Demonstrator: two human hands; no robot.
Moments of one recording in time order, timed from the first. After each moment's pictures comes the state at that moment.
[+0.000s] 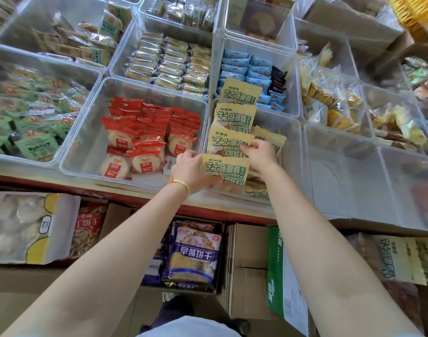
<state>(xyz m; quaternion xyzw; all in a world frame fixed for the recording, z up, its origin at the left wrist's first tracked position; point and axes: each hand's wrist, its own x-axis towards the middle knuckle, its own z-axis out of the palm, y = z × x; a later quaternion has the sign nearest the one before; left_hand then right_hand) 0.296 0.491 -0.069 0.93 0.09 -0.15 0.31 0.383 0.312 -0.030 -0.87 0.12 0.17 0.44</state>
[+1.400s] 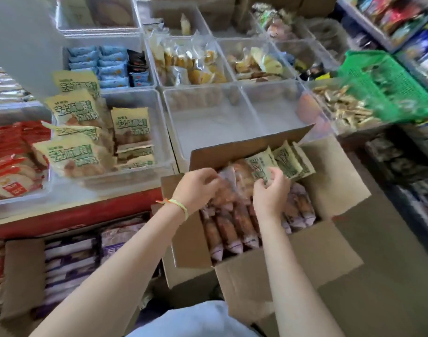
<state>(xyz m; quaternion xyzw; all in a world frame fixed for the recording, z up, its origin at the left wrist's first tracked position) 0.186 0.160 0.021 0.88 -0.11 -0.16 0.44 0.142 -0.015 0.002 -0.82 0.35 -0.17 0.42</state>
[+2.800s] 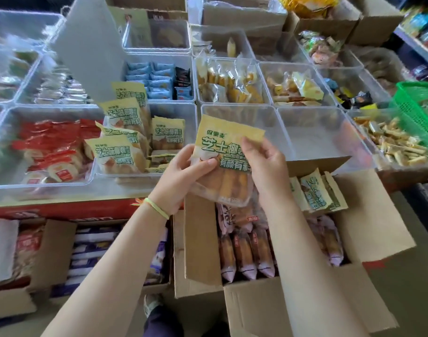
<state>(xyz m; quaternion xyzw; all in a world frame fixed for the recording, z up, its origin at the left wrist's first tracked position) 0.187 0.213 0.078 0.57 0.00 -0.14 0.81 0.197 0.040 0.107 -0.73 0.10 -0.02 0.67</state>
